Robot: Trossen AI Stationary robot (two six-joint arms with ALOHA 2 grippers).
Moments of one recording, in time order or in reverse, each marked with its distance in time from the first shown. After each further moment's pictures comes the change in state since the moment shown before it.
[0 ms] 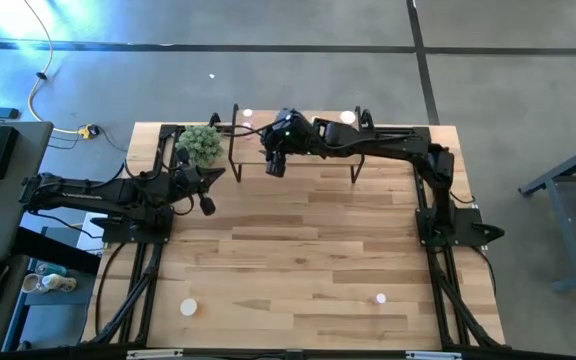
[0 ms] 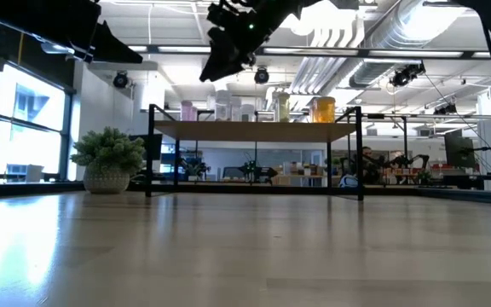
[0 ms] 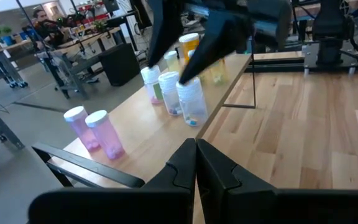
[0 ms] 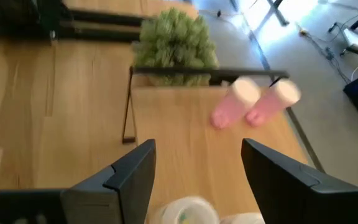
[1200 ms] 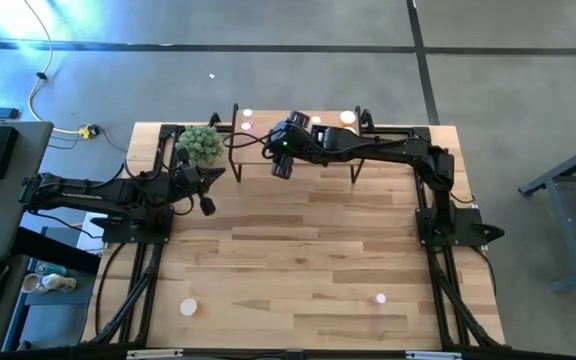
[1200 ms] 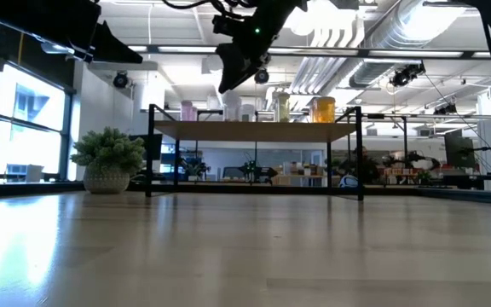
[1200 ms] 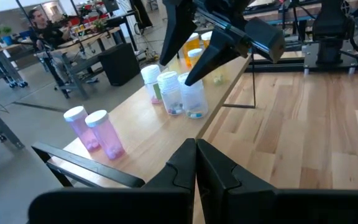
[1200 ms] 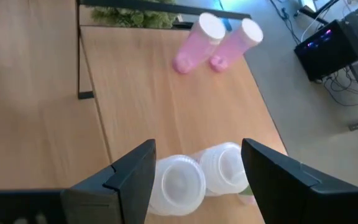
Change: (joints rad) left arm 0.000 0.000 0.000 0.000 0.000 0.000; right arm 0.035 -0.001 0.001 -0.155 0.251 0.041
